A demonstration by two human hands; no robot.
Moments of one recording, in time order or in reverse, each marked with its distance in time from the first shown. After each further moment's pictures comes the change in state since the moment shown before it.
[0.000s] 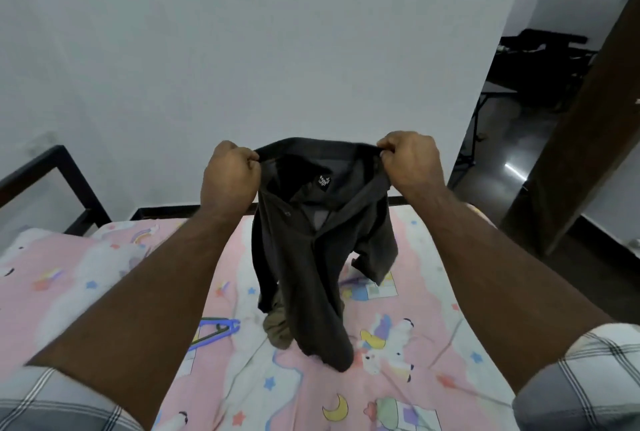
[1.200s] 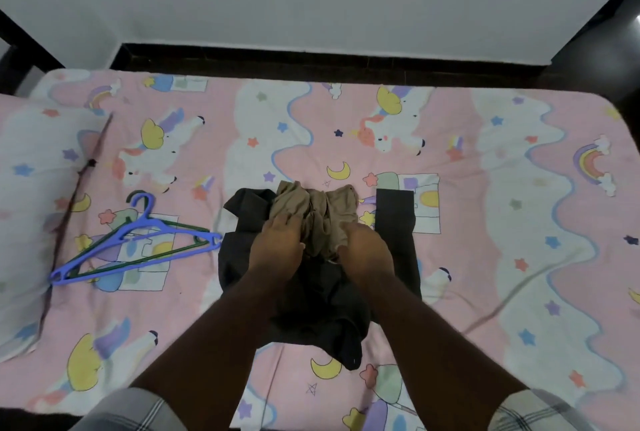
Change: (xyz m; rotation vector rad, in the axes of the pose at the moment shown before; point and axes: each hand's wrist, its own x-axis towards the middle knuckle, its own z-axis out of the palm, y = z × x) left_hand -0.159 -0.151 0.345 0.317 -0.910 -0.226; right_hand -0.159 0.165 0.364 0.006 -1.038 0.235
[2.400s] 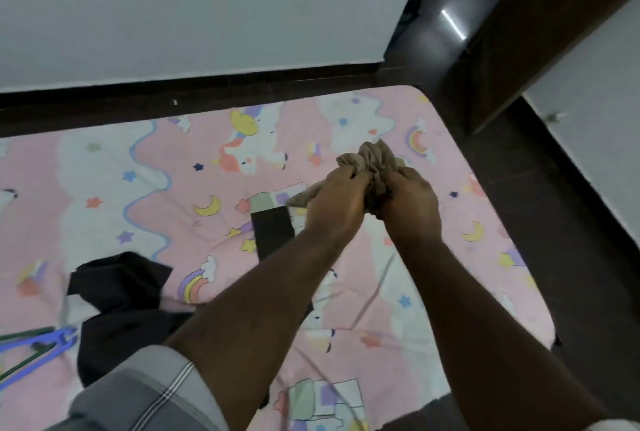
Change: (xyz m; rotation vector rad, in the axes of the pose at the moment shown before) left_hand 0.049 0.339 -0.047 -0.494 0.010 0.674; right_hand -0.061 0.169 -0.224 -0.079 0.712 0.218
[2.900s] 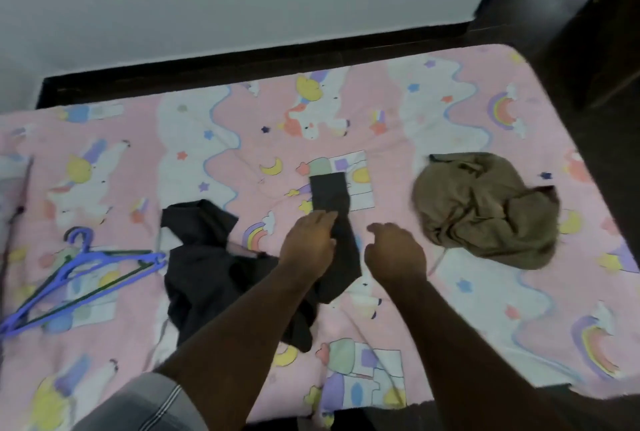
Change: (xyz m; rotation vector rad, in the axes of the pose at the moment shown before) left_hand -0.147 -0.101 0.013 0.320 -0.123 -0.461; right_hand -0.112 -0.021 0.096 -0.116 -0.537 -0.009
